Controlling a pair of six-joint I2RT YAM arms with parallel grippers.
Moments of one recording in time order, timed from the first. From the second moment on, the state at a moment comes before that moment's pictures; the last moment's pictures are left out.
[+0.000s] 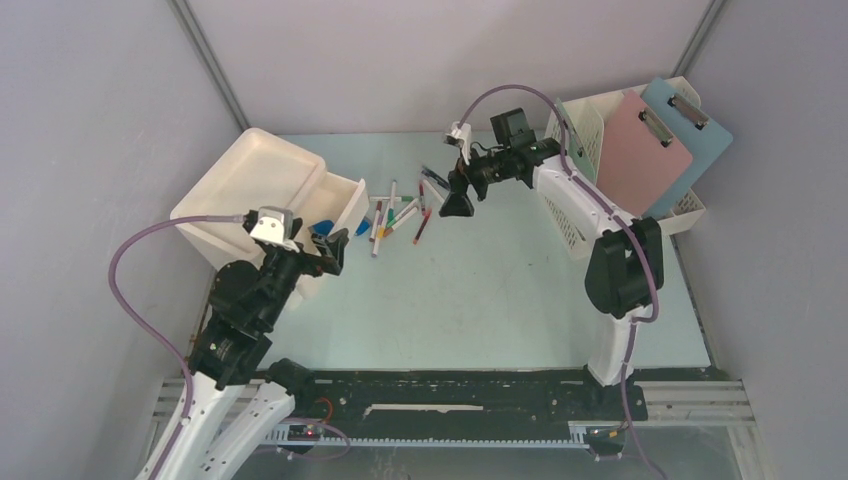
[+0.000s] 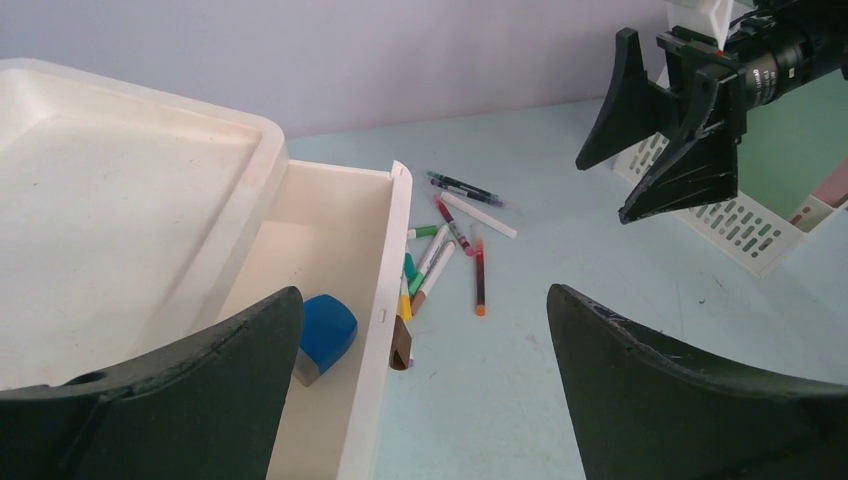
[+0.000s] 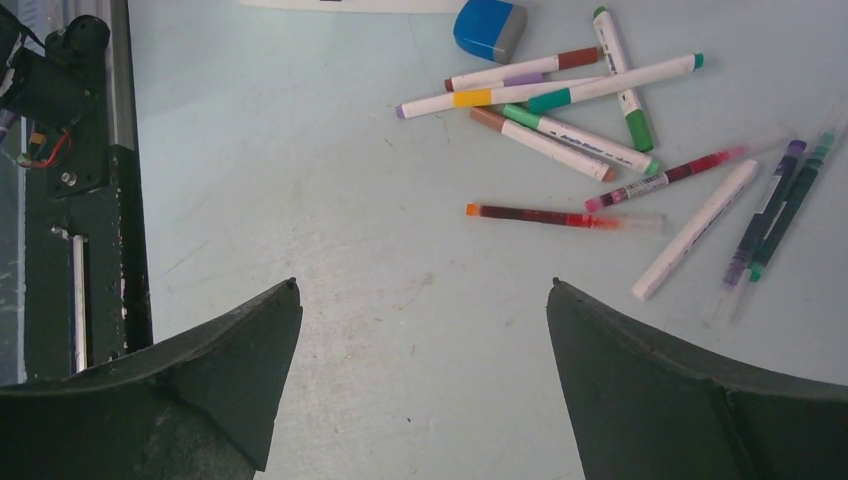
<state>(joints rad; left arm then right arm) -0.43 0.46 0.76 -0.29 -0.12 -0.07 0.42 1.91 1.74 -0.63 -0.88 -0.46</state>
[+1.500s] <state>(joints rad) -0.33 0.46 0.75 -0.26 -0.10 -0.07 0.64 2.71 2.48 -0.31 -0.61 0.70</state>
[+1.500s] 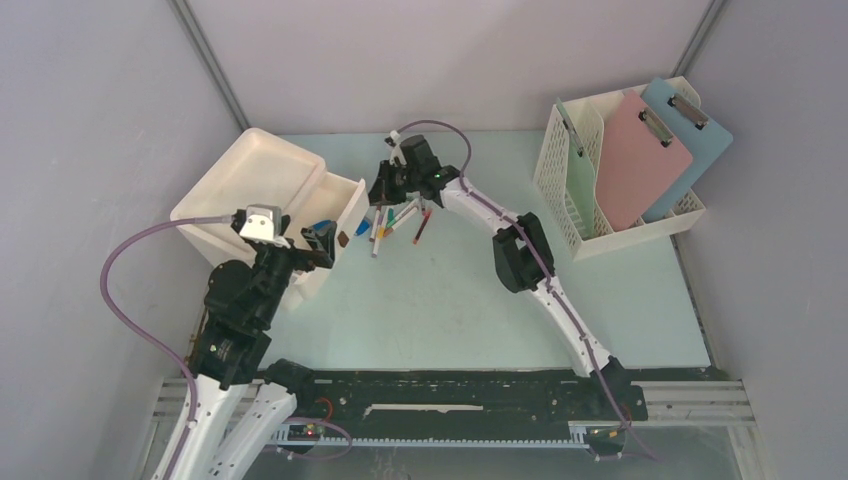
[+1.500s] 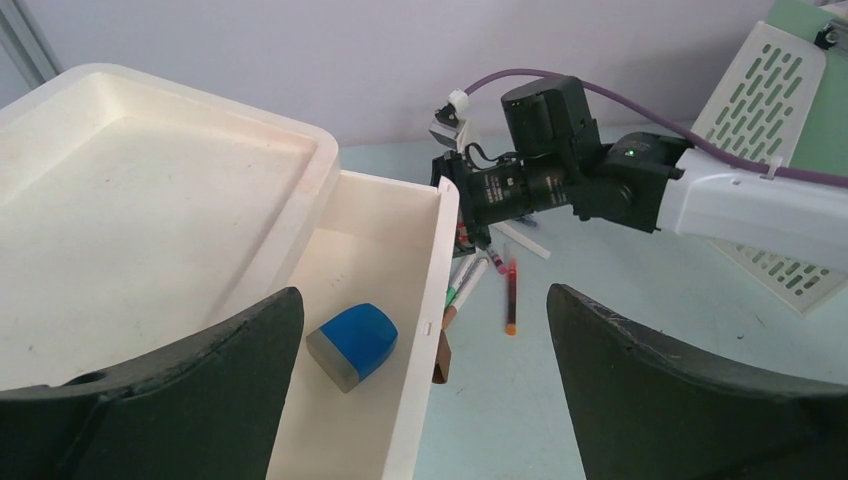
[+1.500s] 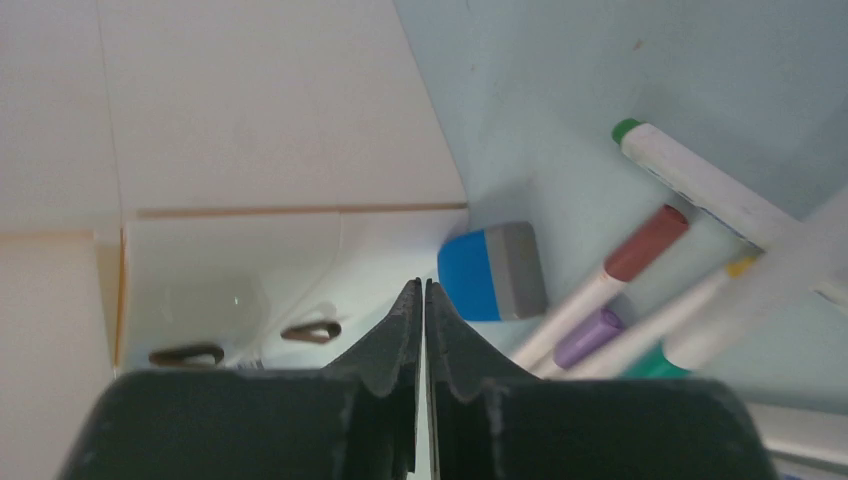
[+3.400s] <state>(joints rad) -0.28 0.46 0.72 -0.25 -0.04 -0.08 0.76 2.67 2.28 -0.31 -0.44 0.69</state>
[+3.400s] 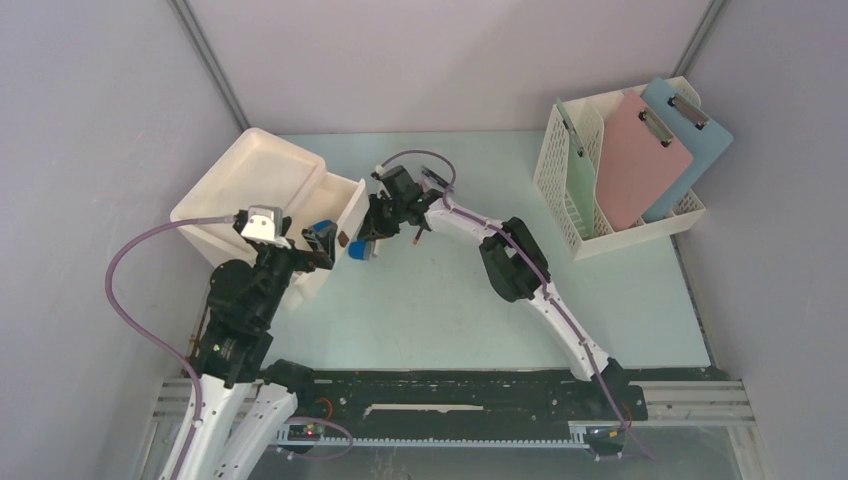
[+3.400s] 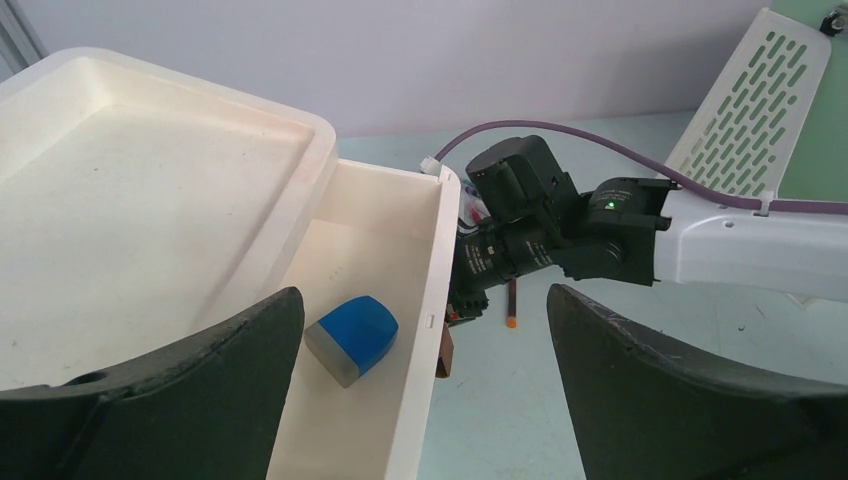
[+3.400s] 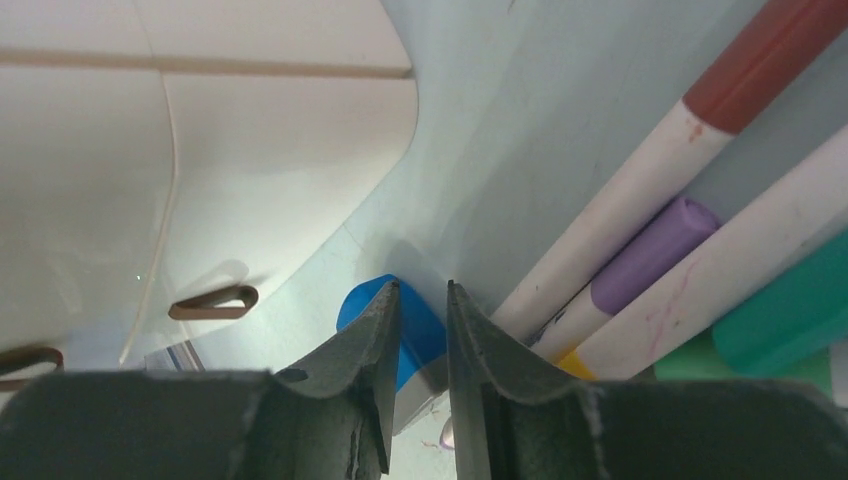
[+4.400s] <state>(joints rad) -0.28 0.43 0.72 -0.24 -0.02 -0.09 0.82 2.24 1.58 -0.18 -0.54 0.53</state>
